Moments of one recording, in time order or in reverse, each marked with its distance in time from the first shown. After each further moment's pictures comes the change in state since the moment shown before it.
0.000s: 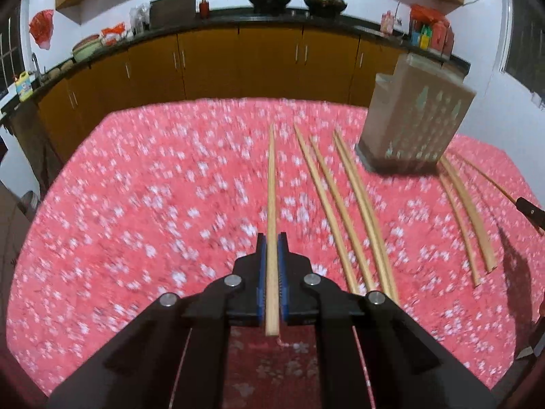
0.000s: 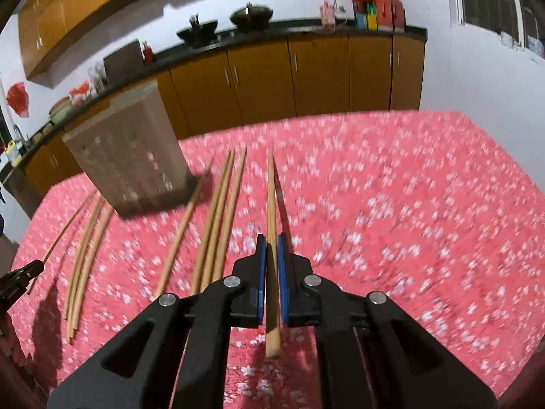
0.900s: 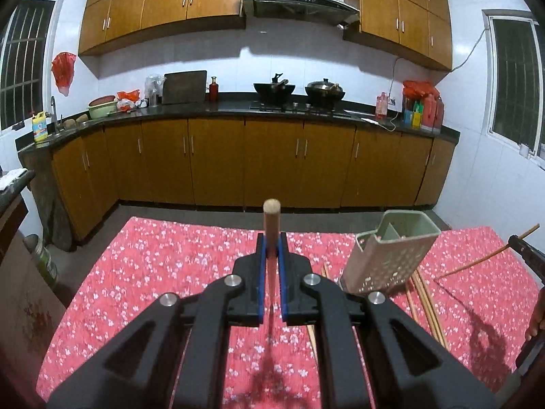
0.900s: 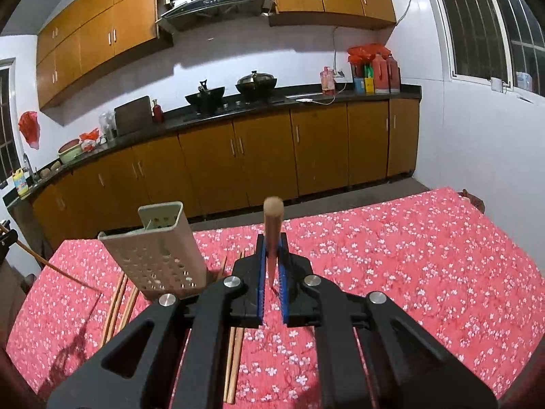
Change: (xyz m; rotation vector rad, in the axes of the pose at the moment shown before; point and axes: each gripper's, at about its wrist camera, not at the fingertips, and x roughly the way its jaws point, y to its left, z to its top) left arm -0.097 0.007 0.097 -0.032 -0.346 -0.005; right arm -0.052 0.010 0.072 -0.012 -0.255 0.003
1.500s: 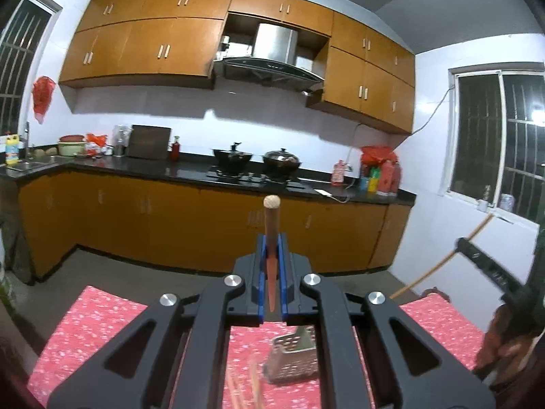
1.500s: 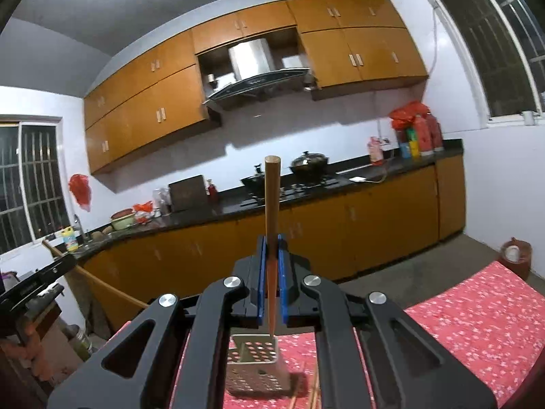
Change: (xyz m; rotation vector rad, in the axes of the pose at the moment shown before) left arm -0.054 -0.057 0.098 -0.048 -0.253 -0.205; right arm -0.047 0.049 0.102 0.024 -0.286 0.257
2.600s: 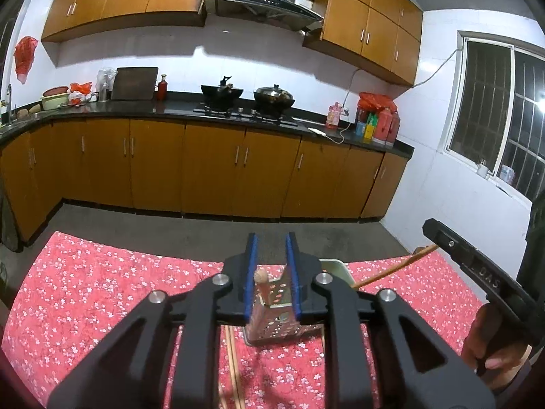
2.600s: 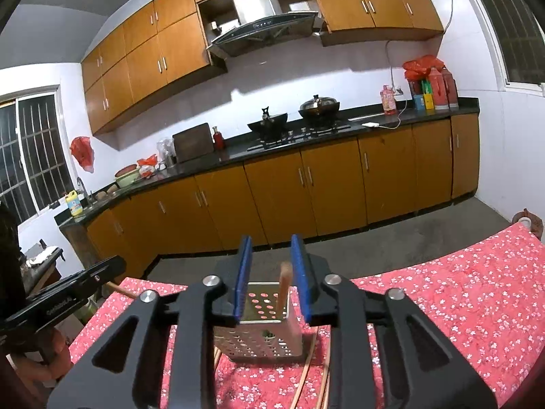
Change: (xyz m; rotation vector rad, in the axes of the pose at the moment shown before) left arm 0.083 -0.002 -0.079 -0.029 0.242 -0.026; right arm 0.045 0.000 -0.056 0.024 0.201 0.018
